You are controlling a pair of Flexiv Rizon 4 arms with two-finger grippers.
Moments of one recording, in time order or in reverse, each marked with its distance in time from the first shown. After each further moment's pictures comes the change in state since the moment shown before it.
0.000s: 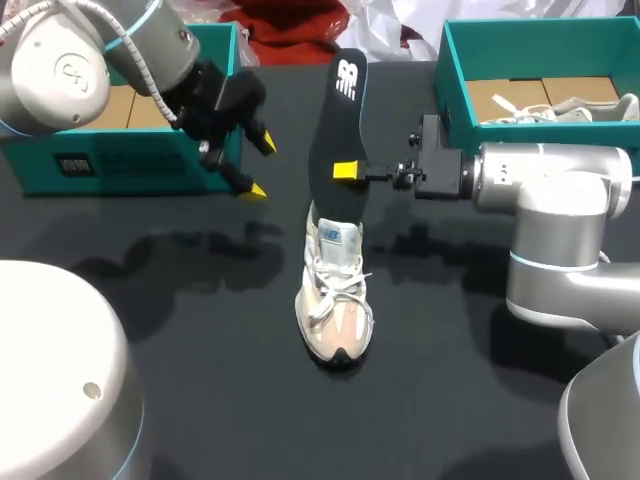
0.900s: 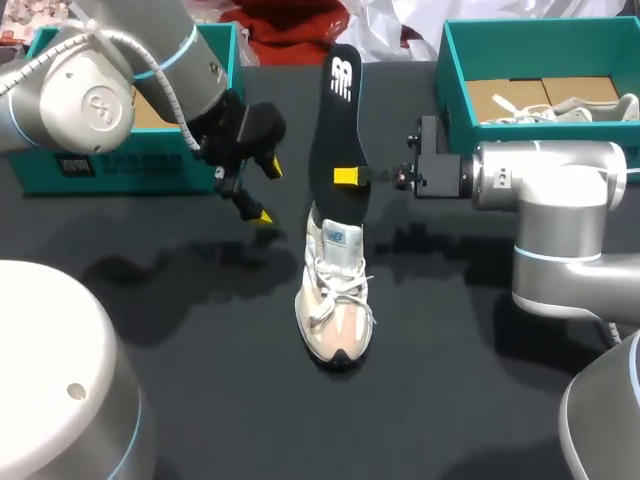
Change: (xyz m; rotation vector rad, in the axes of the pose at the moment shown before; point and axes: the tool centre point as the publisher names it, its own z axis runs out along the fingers) left arm 0.014 0.011 0.036 -0.120 -0.016 0.009; right arm -0.009 -0.006 0.000 0.037 0.043 -0.132
